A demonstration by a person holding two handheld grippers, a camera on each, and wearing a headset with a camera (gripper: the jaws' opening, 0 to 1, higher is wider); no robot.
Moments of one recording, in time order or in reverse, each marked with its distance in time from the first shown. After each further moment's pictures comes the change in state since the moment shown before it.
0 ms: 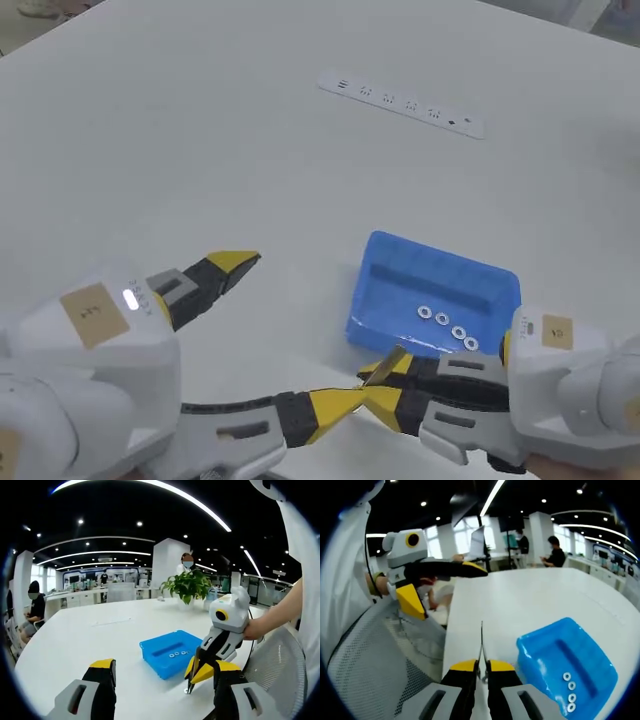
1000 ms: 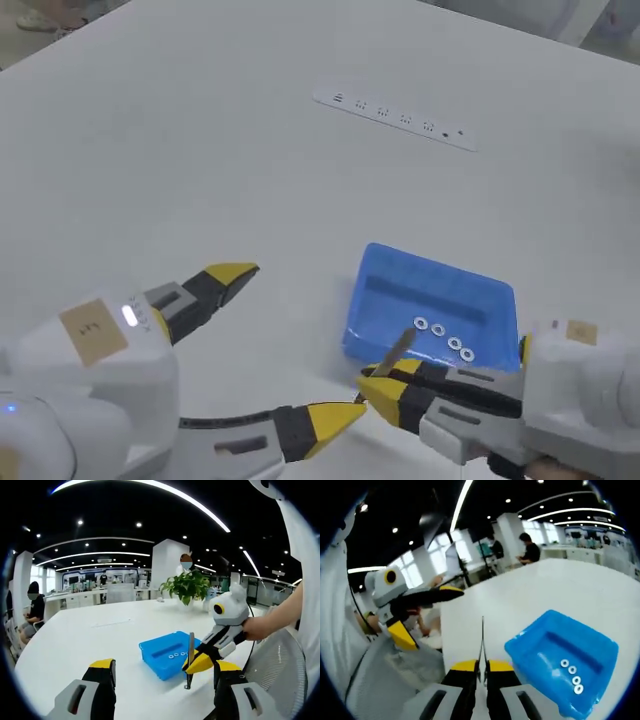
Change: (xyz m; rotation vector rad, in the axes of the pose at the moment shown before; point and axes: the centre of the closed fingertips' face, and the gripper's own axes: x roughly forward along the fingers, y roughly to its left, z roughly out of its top) left arm -0.001 0.000 0.001 0.002 -0.010 -0.005; right arm -0.020 -0.020 0.027 0.323 -0.169 -0.089
